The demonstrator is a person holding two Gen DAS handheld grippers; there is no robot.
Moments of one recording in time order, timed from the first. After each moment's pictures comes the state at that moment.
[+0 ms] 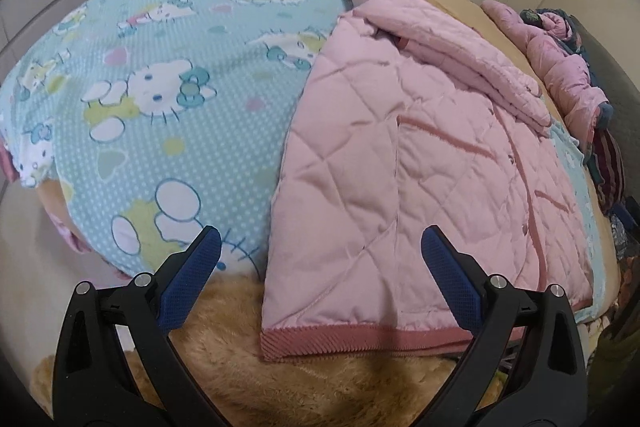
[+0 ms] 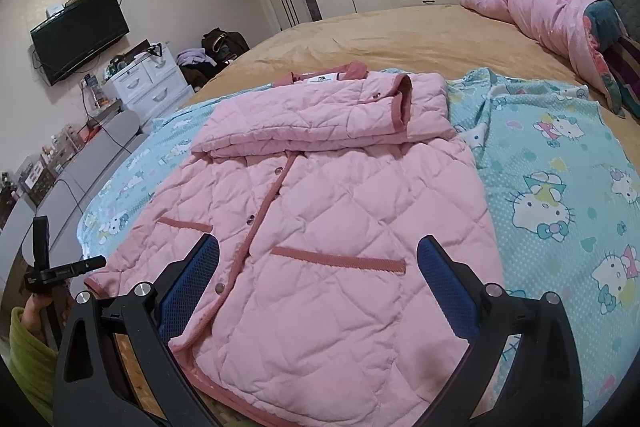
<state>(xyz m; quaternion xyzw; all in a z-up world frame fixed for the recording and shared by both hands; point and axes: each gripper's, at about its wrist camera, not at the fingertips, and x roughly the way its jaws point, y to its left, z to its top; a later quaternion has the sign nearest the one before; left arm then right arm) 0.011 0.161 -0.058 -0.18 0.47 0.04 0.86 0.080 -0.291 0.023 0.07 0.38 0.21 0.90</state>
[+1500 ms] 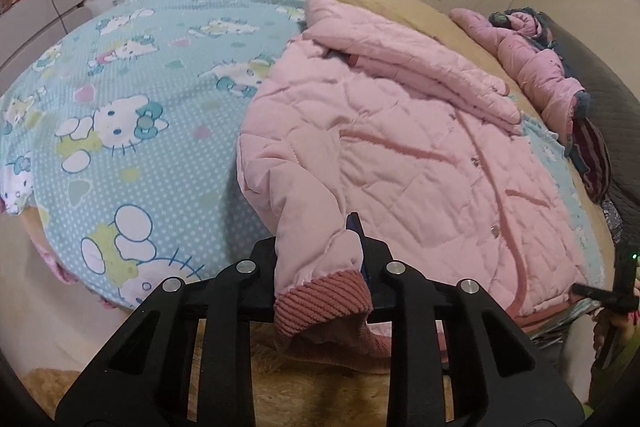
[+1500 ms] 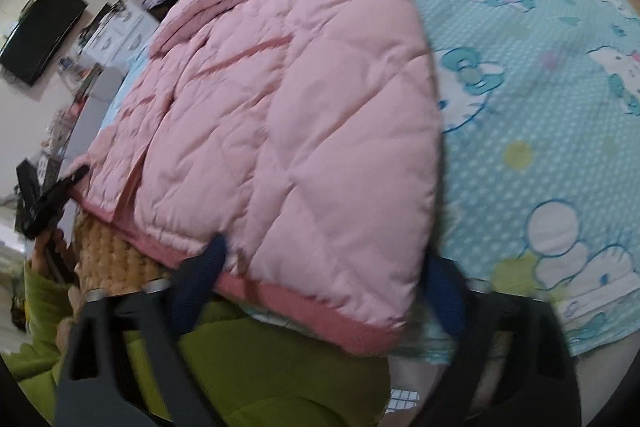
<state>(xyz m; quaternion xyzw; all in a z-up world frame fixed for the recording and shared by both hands) 0.010 0.124 -0.040 -0.15 0.42 0.00 0.90 0.022 -0.373 -0.092 0.10 0.56 0.21 0.80</state>
